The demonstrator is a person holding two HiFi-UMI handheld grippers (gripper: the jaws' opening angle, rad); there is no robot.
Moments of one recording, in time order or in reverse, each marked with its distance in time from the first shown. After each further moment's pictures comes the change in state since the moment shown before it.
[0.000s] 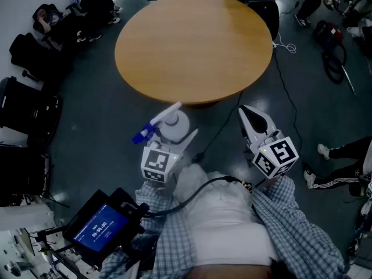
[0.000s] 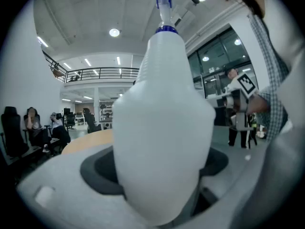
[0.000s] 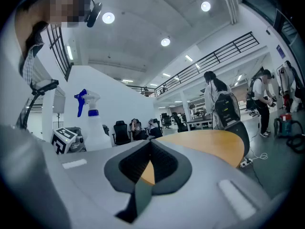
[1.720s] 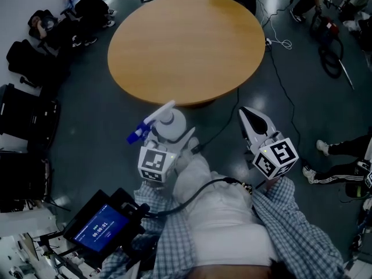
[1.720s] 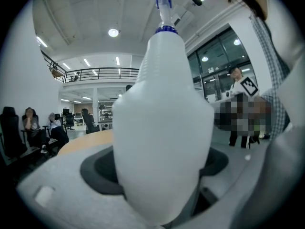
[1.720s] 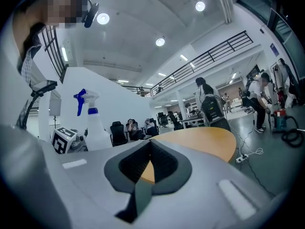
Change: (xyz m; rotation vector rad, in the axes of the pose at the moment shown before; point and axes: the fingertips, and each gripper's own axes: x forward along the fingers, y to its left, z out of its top) left arm 0.040 0.019 0.002 -0.002 0.004 0.005; right arm 0.017 -0.040 -0.010 0.048 0.013 -0.030
